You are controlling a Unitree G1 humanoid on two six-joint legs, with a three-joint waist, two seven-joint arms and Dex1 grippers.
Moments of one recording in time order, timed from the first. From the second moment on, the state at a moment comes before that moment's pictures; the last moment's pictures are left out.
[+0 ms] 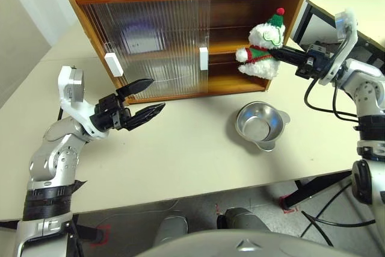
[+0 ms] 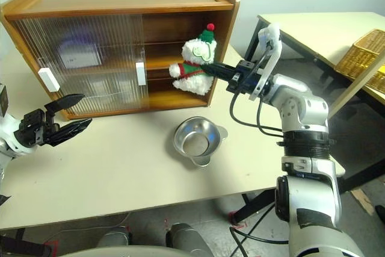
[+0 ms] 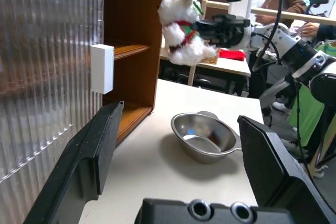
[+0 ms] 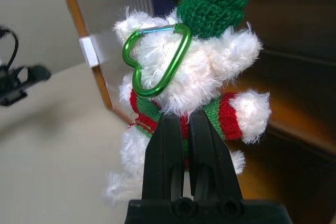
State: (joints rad) left arm -0.16 0.62 0.29 -0.08 -0.75 0.27 -1.17; right arm -0.79 -0.61 -0.14 0.39 0.55 0.54 1.10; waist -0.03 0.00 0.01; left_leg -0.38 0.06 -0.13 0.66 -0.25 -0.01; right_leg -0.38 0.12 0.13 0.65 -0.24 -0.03
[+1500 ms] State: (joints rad) left arm -0.11 0.61 0.31 -0.12 -0.75 0.26 -1.13; right arm -1.30 -0.39 -0.14 1.22 0.22 -0.01 0.84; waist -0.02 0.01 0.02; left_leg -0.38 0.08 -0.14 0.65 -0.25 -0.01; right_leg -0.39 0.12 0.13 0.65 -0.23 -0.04
